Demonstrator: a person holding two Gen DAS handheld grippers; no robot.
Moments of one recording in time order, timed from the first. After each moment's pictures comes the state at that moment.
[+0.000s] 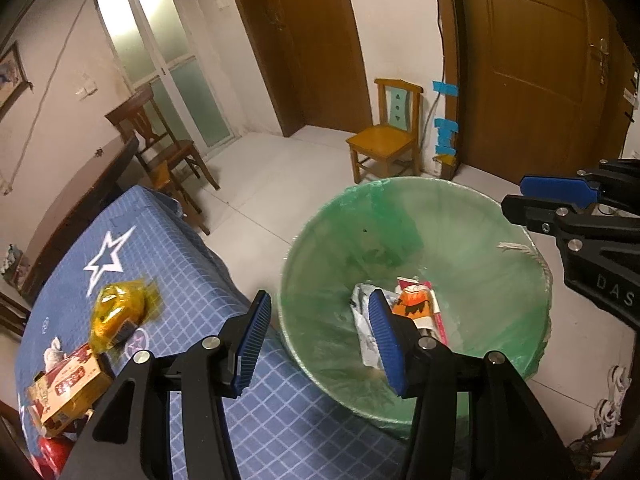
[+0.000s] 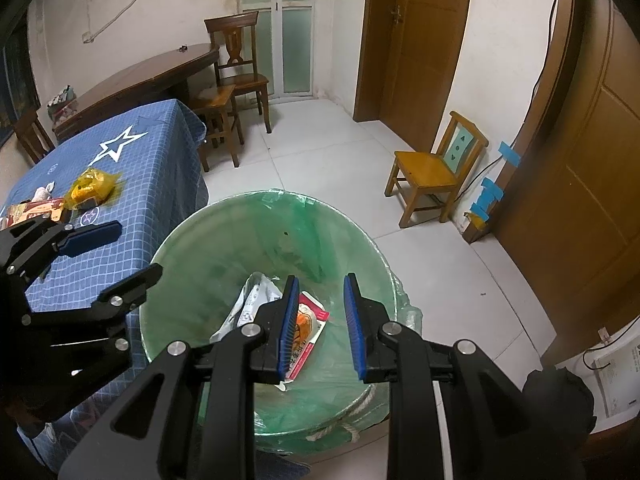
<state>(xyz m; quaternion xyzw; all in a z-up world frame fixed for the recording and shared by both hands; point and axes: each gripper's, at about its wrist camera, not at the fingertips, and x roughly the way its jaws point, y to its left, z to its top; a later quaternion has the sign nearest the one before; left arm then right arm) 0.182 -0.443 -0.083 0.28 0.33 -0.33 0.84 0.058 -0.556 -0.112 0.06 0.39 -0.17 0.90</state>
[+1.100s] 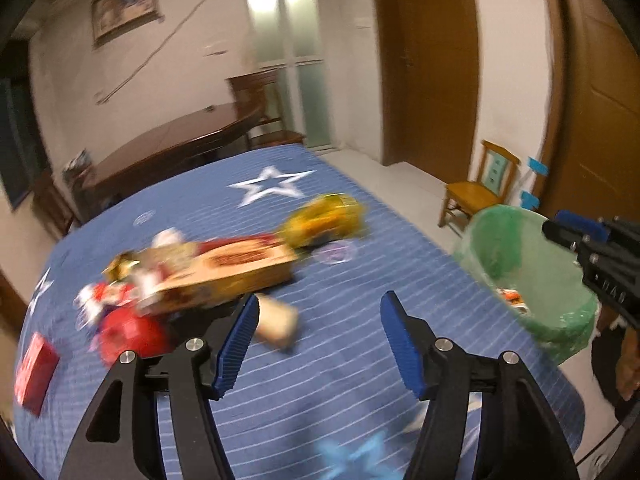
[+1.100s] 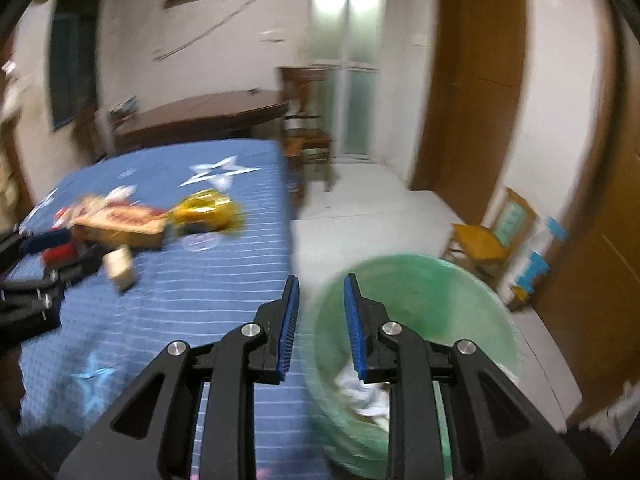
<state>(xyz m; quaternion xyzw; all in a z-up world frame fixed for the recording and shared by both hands) 0.191 -0.183 -0.042 0.12 0.32 -0.18 0.92 0.081 -0.405 -0.093 -0.01 0.29 -0.06 0.96</state>
